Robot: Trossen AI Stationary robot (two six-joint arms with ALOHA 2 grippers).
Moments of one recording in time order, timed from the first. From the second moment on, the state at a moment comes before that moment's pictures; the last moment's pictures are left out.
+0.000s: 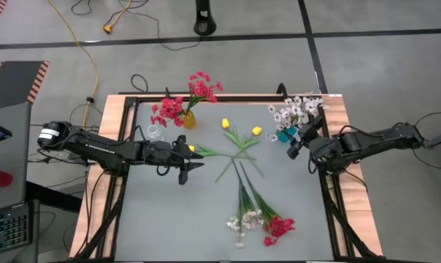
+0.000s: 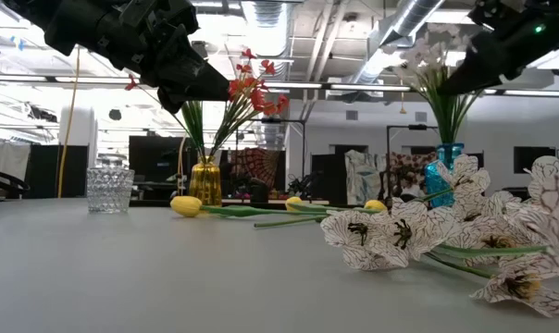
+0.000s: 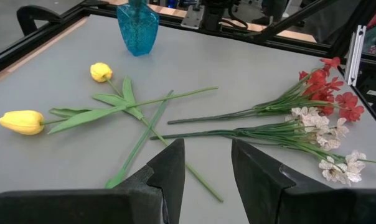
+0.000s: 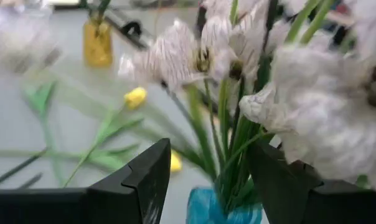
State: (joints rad) left arm -0.07 1.18 0.54 0.26 -0.14 -0.22; right arm 0.20 0.59 0.55 -0.58 0.94 0.30
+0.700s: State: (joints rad) left arm -0.07 1.18 0.54 0.26 -0.14 -0.22; right arm 0.19 0.60 0.68 -0.86 0.86 0.44
